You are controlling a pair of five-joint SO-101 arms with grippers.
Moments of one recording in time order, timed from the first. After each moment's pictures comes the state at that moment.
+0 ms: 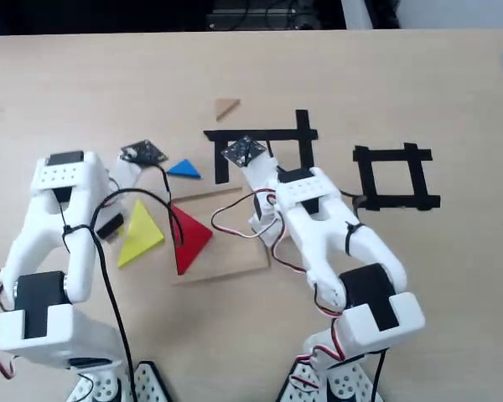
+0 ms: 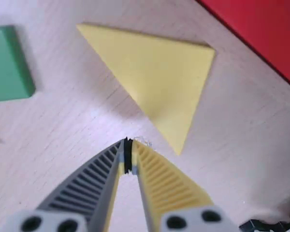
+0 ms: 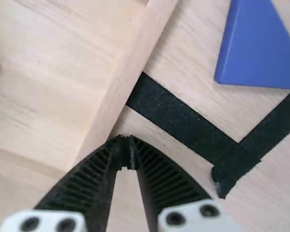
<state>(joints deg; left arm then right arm) -13.5 2.5 29.7 70.3 -55.0 -17.1 5.1 36.4 52.8 22.8</state>
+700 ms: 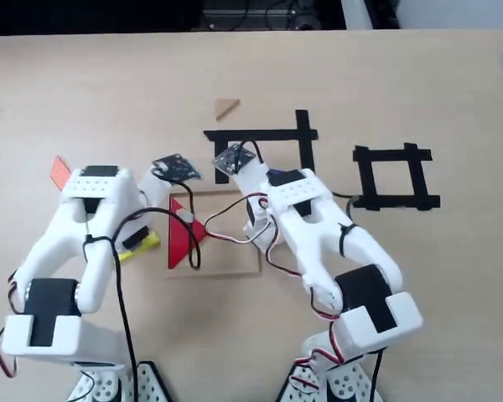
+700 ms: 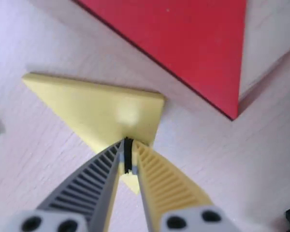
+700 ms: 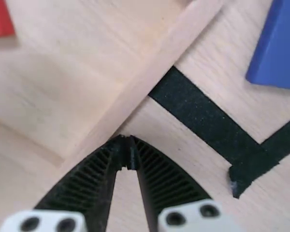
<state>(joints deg) -6.0 0.7 36.5 64.7 -51.3 -19.8 5.1 36.4 55.2 24.0</state>
